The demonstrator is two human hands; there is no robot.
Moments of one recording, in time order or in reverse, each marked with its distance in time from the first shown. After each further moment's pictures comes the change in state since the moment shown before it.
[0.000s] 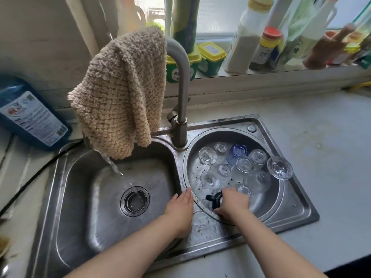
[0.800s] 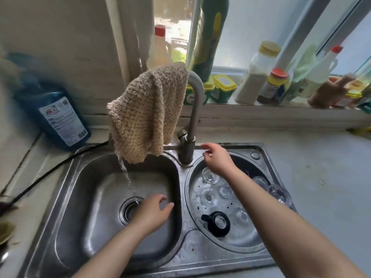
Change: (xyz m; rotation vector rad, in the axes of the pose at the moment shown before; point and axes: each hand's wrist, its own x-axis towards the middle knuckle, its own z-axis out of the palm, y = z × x) left_hand -0.051 -0.046 -0.017 -0.825 0.500 -0.400; right_hand 0.037 -0.047 -0.143 0.577 0.365 -0.454
